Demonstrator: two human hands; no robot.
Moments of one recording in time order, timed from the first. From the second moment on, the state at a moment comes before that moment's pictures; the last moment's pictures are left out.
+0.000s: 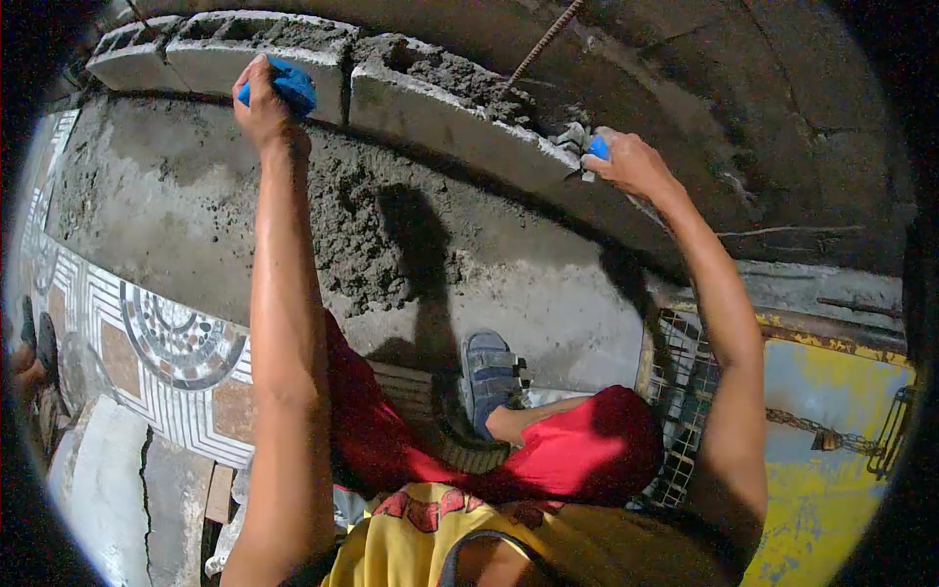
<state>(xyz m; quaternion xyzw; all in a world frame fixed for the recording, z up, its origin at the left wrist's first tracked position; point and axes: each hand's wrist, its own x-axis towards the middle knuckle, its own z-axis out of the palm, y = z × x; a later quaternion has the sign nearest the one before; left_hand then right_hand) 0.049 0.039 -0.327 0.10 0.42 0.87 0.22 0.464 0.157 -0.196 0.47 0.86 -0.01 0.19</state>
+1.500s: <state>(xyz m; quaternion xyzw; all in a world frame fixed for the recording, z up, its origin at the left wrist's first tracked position) 0.014 0.007 -0.305 0.02 0.40 0.90 0.19 0.346 0.078 -0.229 0.38 0.92 0.00 0.10</state>
